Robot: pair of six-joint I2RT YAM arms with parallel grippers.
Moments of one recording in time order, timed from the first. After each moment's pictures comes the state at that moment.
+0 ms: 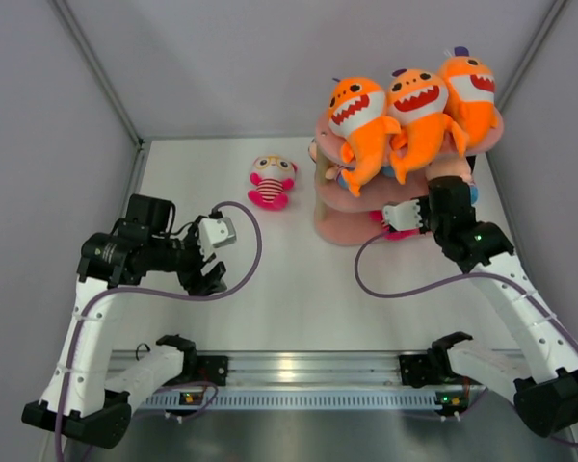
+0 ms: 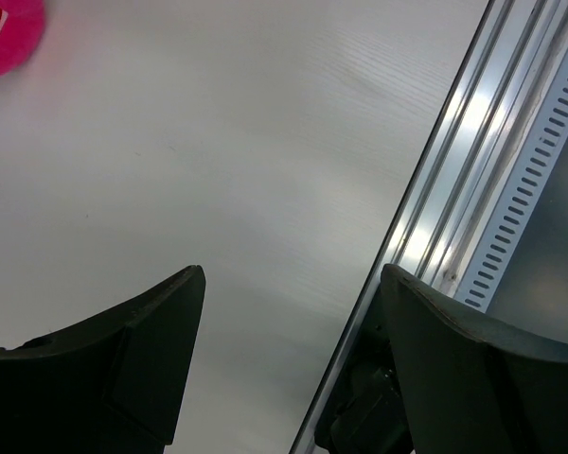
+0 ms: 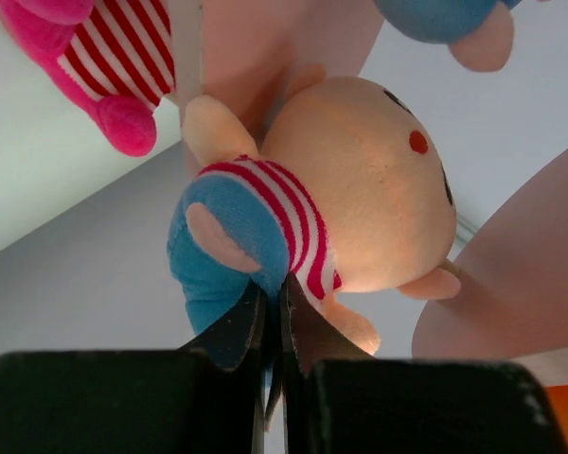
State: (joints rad) left arm -0.25 0.95 1.33 -1.38 0.60 0.74; right arm 0.36 0.99 1.02 -0.66 0.44 -1.60
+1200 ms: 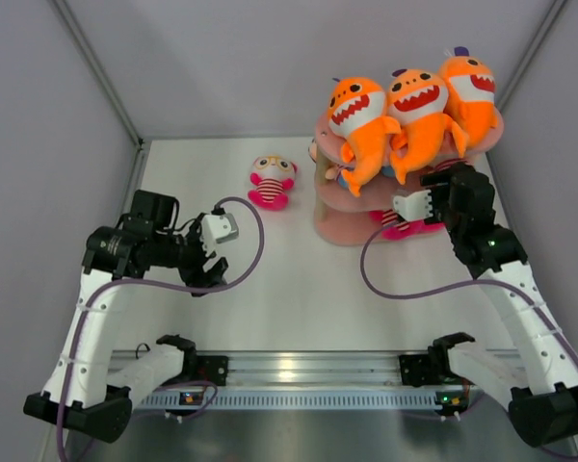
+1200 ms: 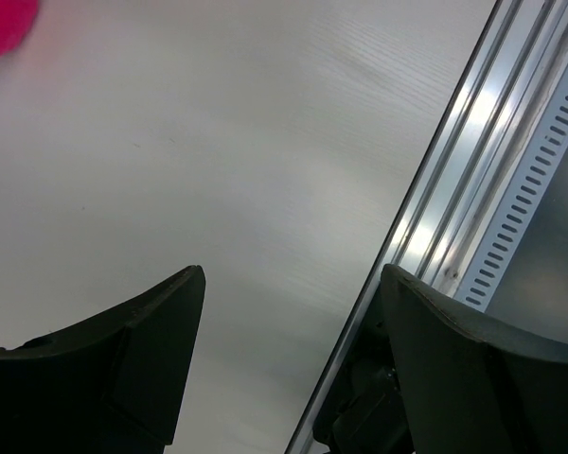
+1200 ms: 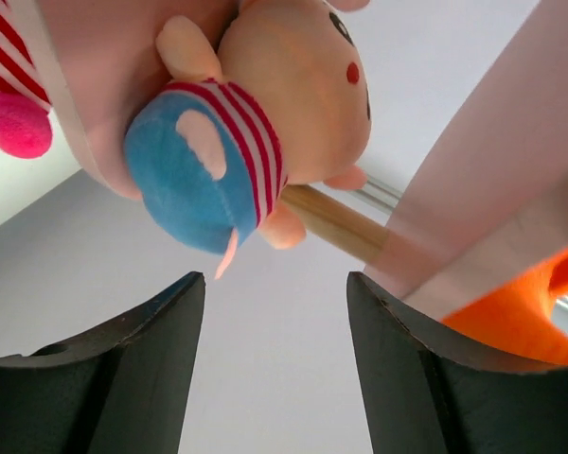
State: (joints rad) left arm -0.25 0.98 1.33 -1.38 0.59 0.73; right arm 0.25 0.98 1.03 -0.50 0.29 -1.72
